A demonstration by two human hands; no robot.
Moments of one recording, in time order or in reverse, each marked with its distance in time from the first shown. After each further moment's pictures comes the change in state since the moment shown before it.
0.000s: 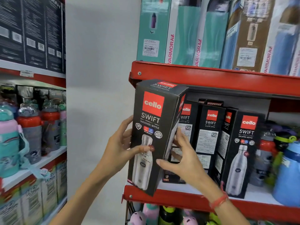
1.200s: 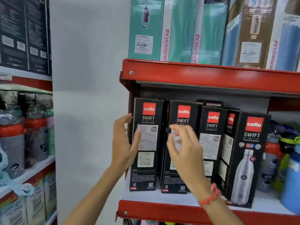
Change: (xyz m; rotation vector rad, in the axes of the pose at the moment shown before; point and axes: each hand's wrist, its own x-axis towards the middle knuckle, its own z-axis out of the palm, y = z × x) left_hand 0.069 -0.075 0.031 0.366 0.374 0.380; right_hand 0.041 0.014 0.005 -0.552 0.483 -0.308
